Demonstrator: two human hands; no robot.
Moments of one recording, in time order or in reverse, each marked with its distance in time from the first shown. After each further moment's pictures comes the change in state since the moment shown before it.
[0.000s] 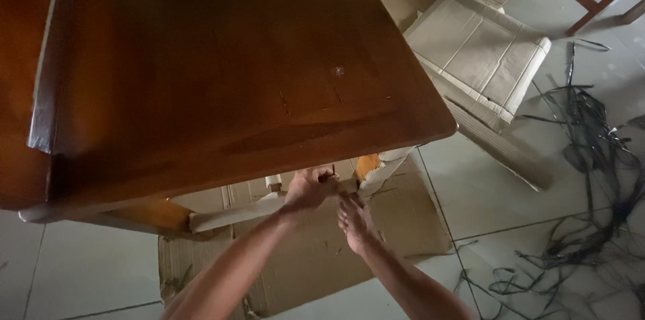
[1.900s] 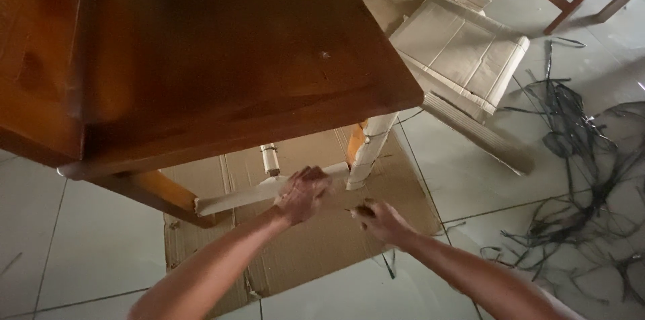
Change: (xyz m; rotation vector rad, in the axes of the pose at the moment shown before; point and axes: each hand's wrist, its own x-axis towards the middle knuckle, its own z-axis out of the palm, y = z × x) left_hand -0.003 -0.083 0.082 0.793 0.875 0.952; right_hand -0.091 -0.095 -0.054 -1.109 -0.301 0.051
